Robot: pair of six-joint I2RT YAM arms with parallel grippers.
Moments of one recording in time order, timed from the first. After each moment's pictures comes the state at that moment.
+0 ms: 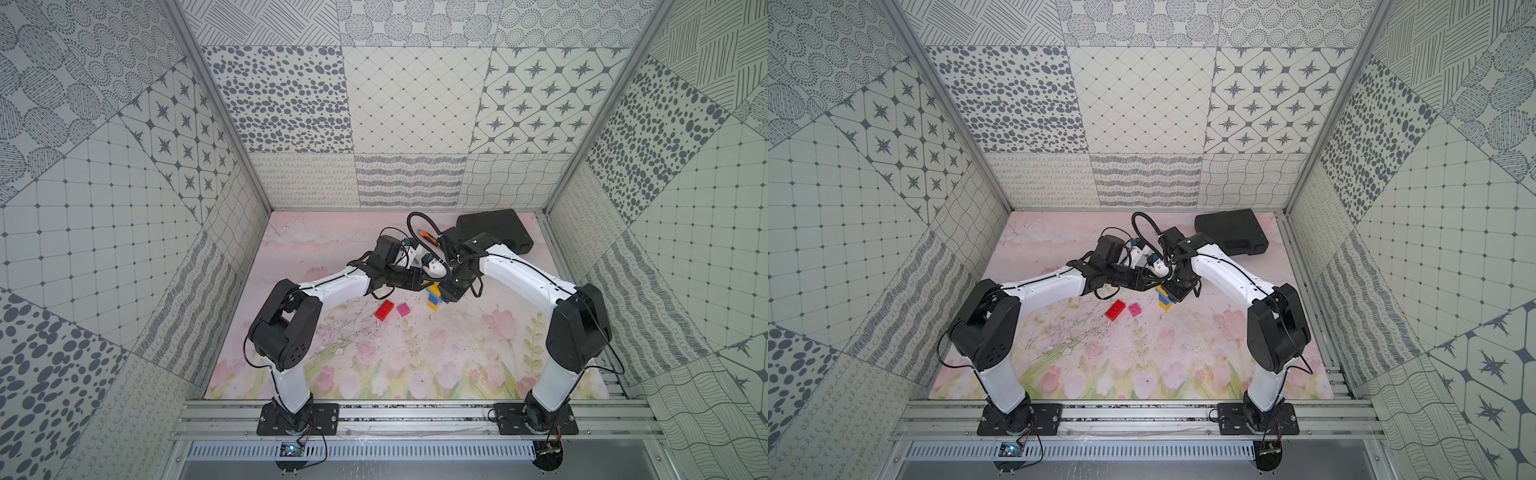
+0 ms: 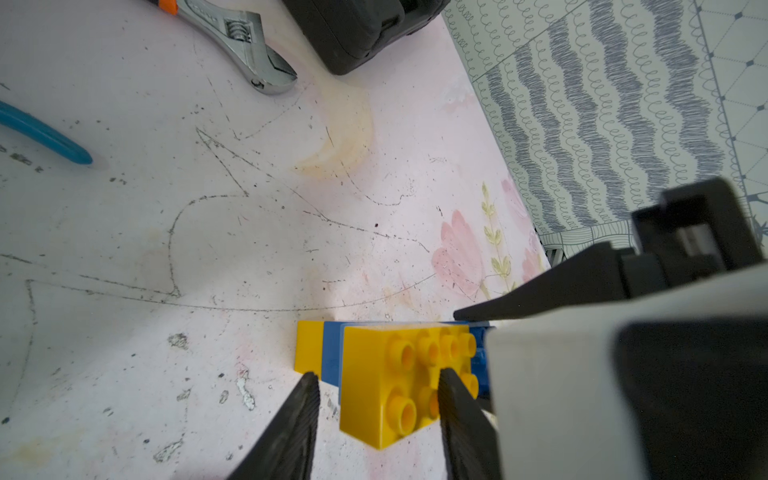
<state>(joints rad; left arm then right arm) -0.62 1.80 1.18 -0.11 0.60 -0.39 0.58 1.77 1.50 -1.14 -0.06 -0.30</state>
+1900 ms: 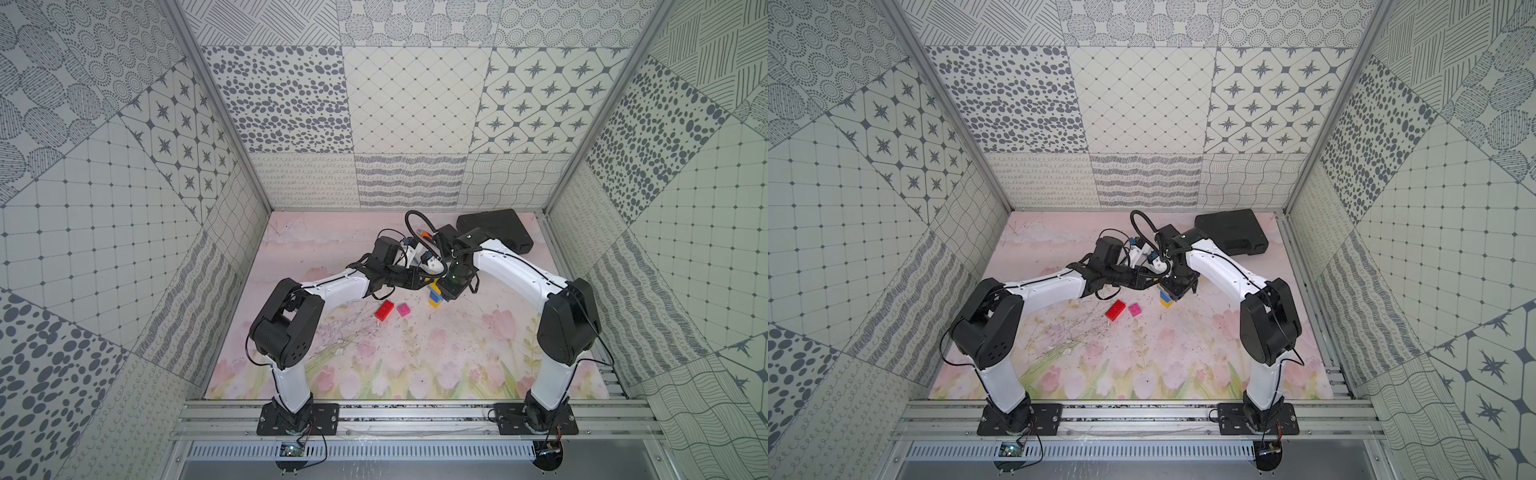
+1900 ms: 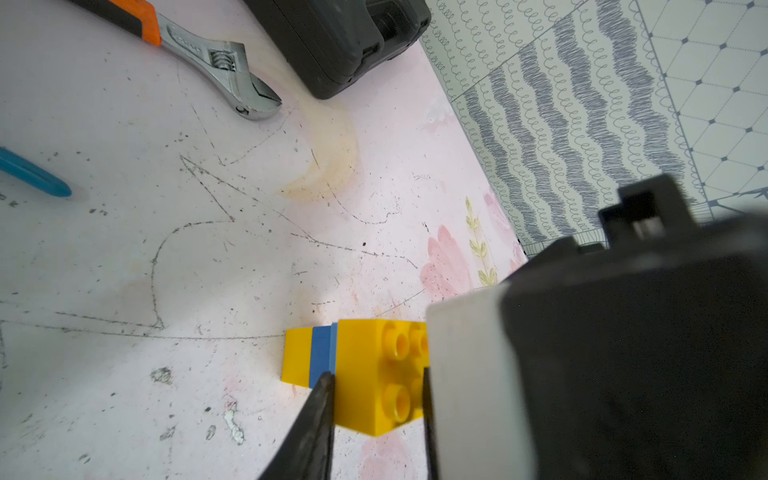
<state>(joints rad) -0.61 1.81 1.14 0.00 0.63 -0.40 0.59 1.83 1.59 -1.22 -0.03 -0.25</state>
